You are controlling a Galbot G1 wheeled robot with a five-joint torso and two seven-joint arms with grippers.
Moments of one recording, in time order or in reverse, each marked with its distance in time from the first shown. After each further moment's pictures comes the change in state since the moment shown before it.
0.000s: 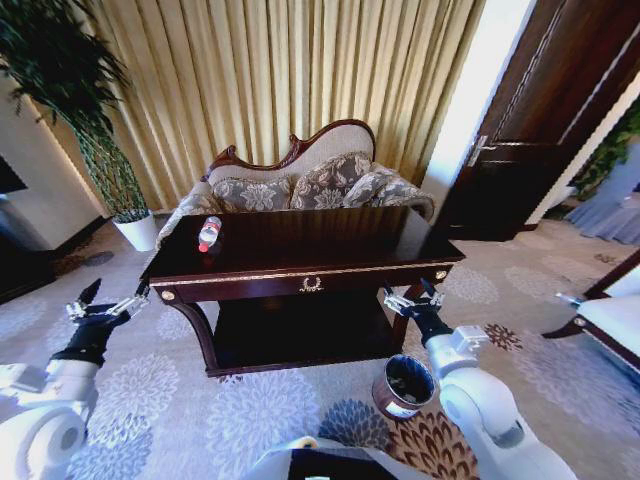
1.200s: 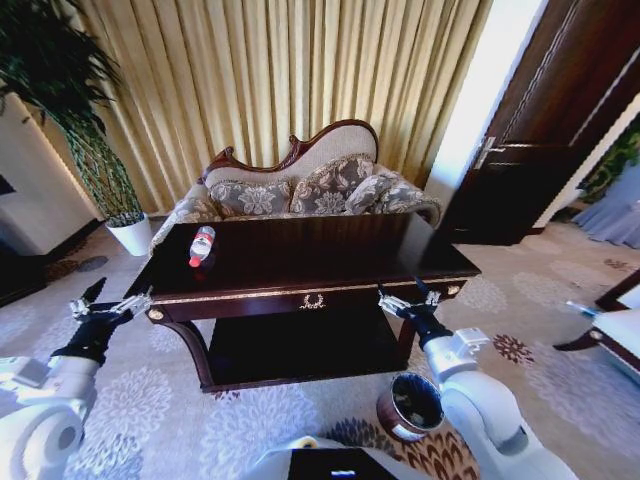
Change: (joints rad) left arm -0.001 -0.020 -0.023 -0.060 0.028 0.102 -0.002; right arm -0.017 -0.007 -0.012 0.019 -0.019 -0.004 -0.034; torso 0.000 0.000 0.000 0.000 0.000
